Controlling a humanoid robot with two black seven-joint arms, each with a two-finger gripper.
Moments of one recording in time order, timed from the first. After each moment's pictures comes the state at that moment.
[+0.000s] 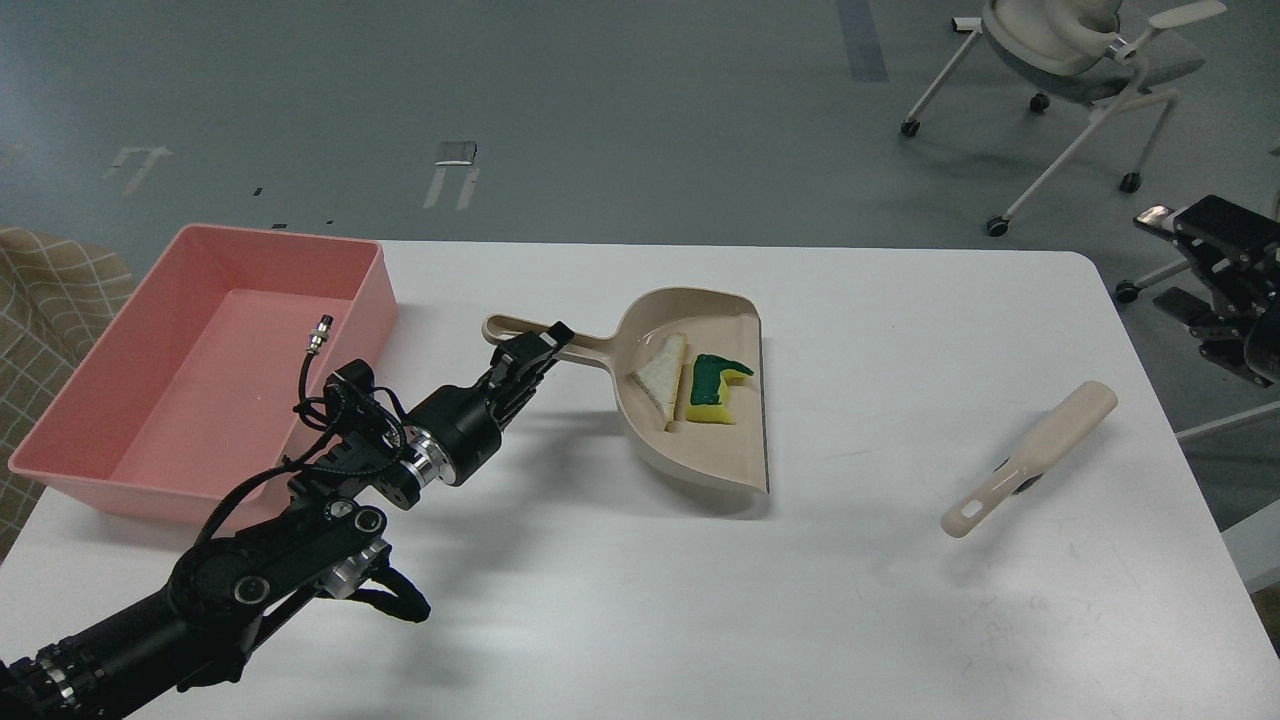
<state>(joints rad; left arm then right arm) -0.38 0.36 -0.67 -1.15 1.00 0.08 -0.35 0.21 -0.52 1.66 1.56 -1.07 0.49 -0.41</state>
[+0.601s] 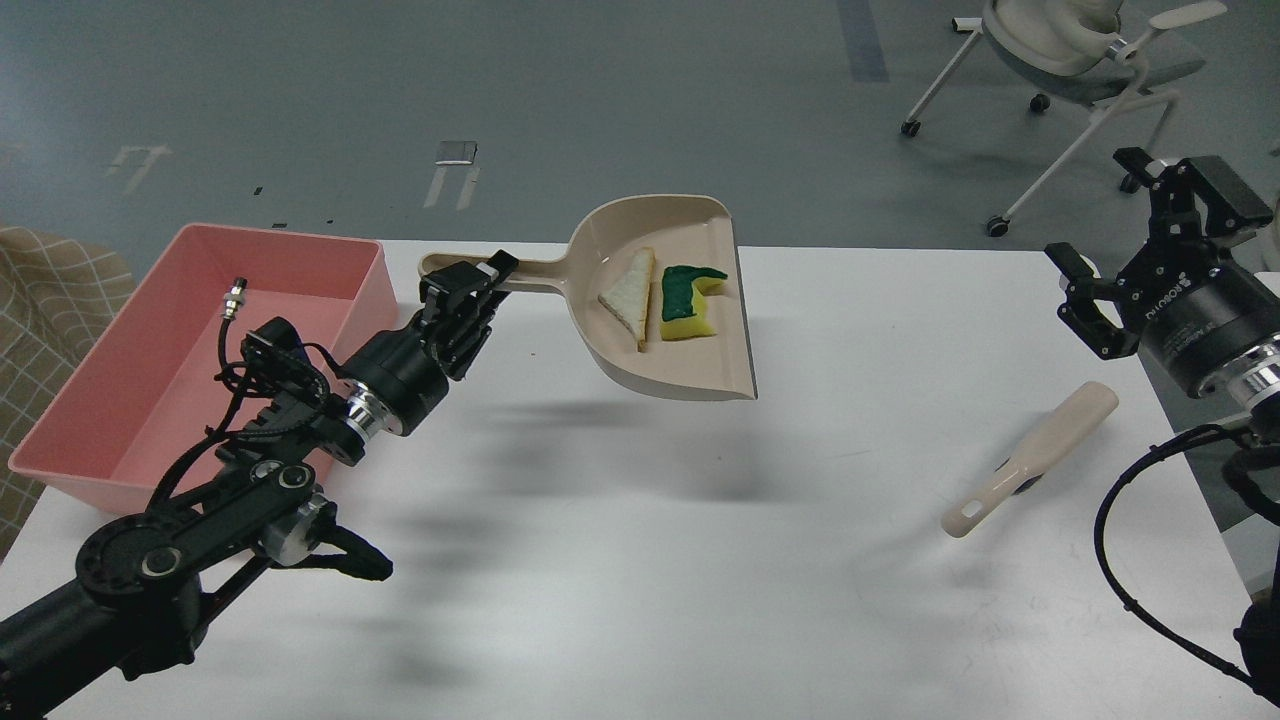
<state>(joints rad) -0.34 0.53 -0.81 -1.36 0.80 0.04 -0.35 0.21 -0.11 1.85 1.48 -0.74 0.49 -0.40</state>
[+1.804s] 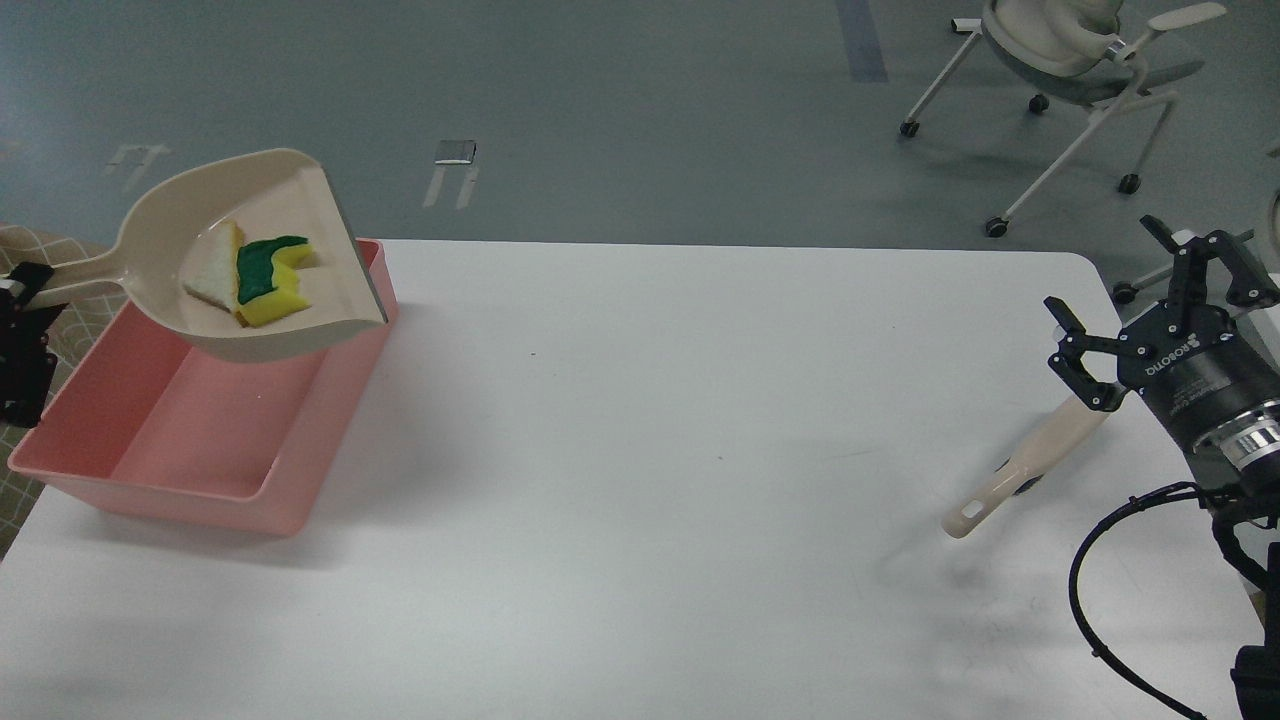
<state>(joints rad) 0.43 0.84 -1.68 -1.38 0.63 -0.25 -0.35 0.14 -0.11 1.87 1.36 -0.62 0.49 -0.40</state>
